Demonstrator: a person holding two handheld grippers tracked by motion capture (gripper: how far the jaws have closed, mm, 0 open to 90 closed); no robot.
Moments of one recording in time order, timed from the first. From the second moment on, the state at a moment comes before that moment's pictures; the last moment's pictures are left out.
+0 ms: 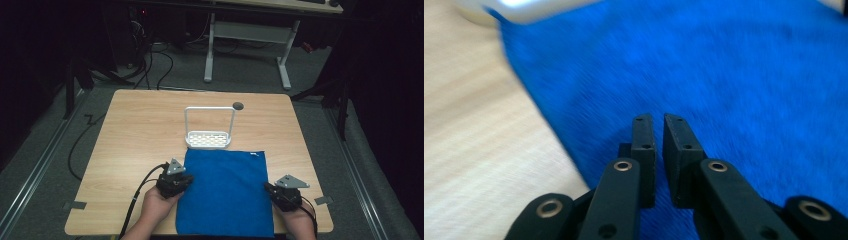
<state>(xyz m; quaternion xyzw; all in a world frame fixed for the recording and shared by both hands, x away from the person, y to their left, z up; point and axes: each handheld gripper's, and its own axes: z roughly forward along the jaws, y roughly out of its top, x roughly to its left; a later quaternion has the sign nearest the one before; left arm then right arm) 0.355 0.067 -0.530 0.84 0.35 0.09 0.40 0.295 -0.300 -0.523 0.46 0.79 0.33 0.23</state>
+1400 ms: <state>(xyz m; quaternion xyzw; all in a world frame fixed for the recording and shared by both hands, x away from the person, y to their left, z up) 0.337 0.113 -0.518 0.82 0.37 0.14 0.42 0.307 -0.277 -0.524 0.44 0.79 0.38 0.21</state>
